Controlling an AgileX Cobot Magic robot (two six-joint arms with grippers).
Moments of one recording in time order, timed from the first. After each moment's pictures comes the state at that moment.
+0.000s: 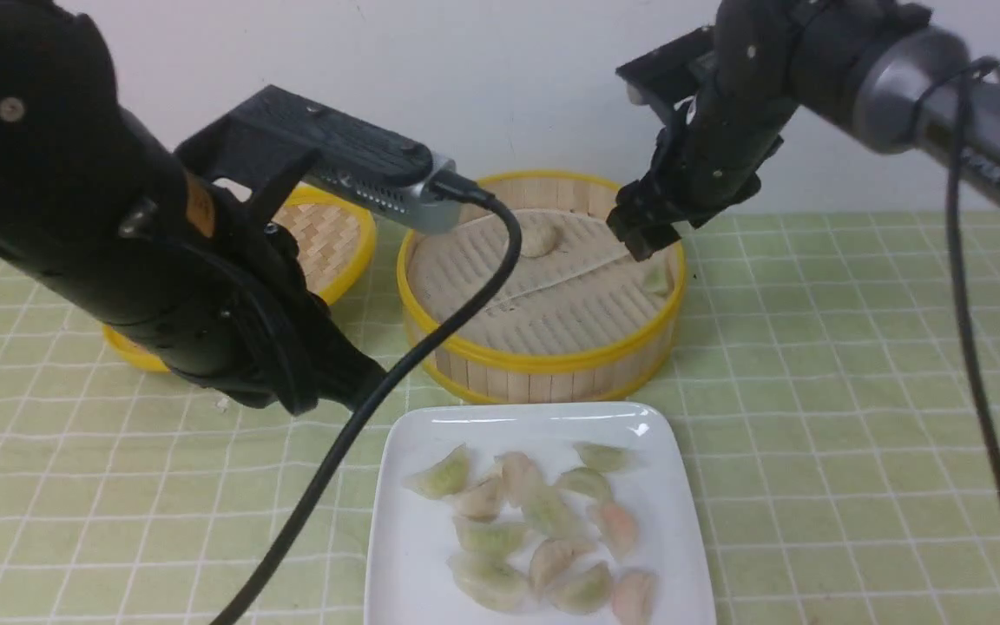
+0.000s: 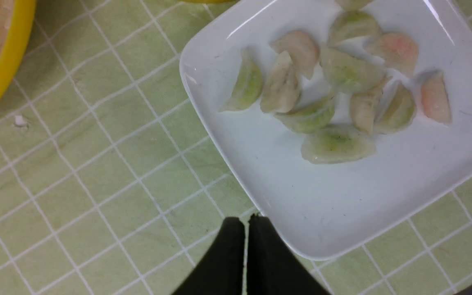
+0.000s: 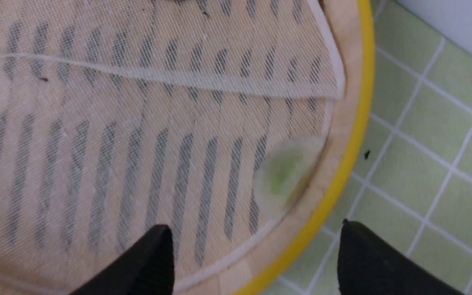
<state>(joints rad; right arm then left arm) 0.39 2.26 -2.11 -0.05 1.12 -0.17 -0.56 1.33 -1.27 0.00 1.13 -0.05</state>
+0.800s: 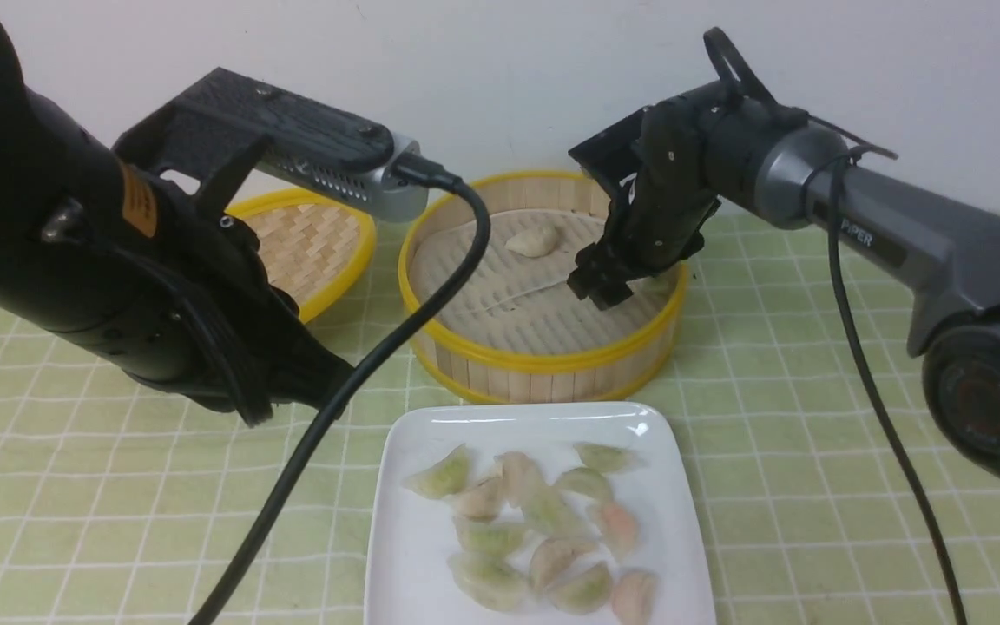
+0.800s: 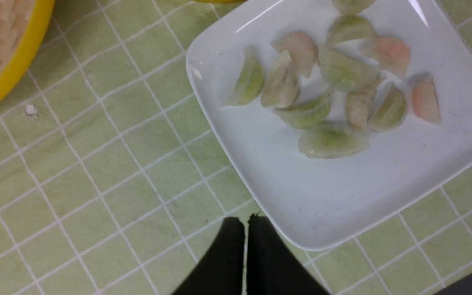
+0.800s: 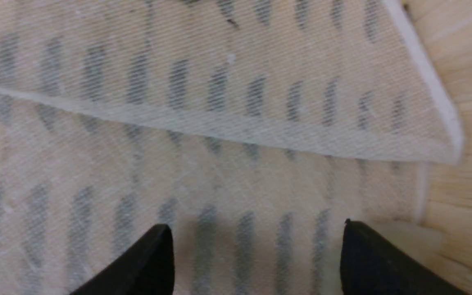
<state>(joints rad) 0.42 2.43 -2.15 -0.02 1.02 -0.16 -0.56 1.28 -1.26 0.00 1.15 -0.07</state>
